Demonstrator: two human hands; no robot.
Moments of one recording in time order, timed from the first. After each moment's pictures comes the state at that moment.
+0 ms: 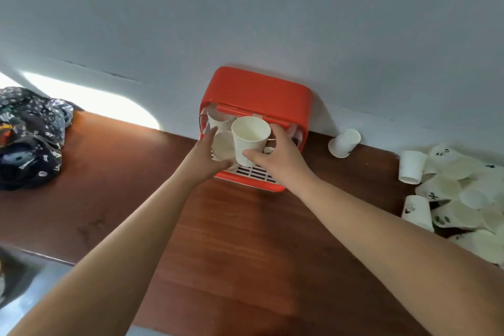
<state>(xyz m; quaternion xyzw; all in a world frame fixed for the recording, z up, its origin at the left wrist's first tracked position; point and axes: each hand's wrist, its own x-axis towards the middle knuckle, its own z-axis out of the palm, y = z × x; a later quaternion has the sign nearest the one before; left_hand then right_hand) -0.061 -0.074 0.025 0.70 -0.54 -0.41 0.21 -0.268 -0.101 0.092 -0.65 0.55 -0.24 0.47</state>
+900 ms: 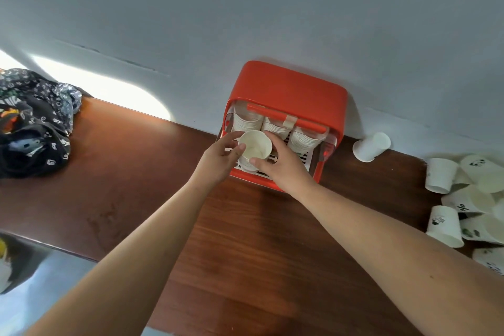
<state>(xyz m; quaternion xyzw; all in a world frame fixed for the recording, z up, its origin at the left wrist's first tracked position) -0.039 -0.071 0.007 0.67 -0.48 -0.45 0.34 -0.217 -0.108 0.035 -0.66 0.55 -0.14 0.49</state>
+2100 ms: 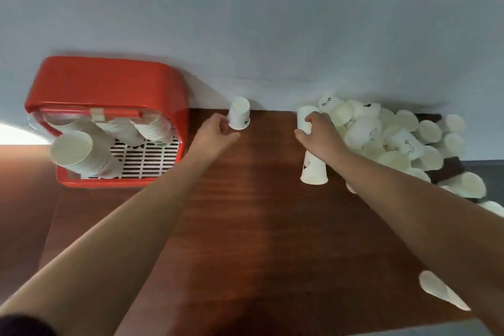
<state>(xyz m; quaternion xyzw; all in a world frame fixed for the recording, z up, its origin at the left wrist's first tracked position) -0.354 -0.142 0.039 0.66 -0.58 -0.43 0.21 -0.612 -0.143 0.050 -0.59 0.77 -0.07 0.24</state>
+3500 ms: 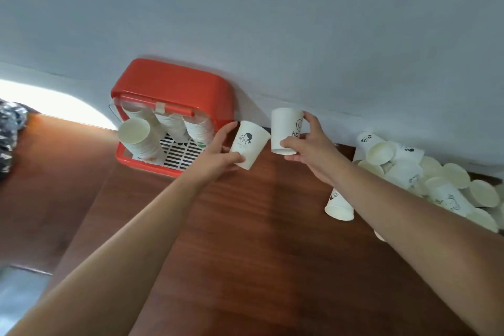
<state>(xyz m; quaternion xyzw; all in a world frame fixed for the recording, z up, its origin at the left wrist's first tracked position) -0.303 -0.085 0.055 0.58 -0.42 -0.60 0.37 -0.531 -0.151 0.081 -0.48 0.58 -0.27 0.60</state>
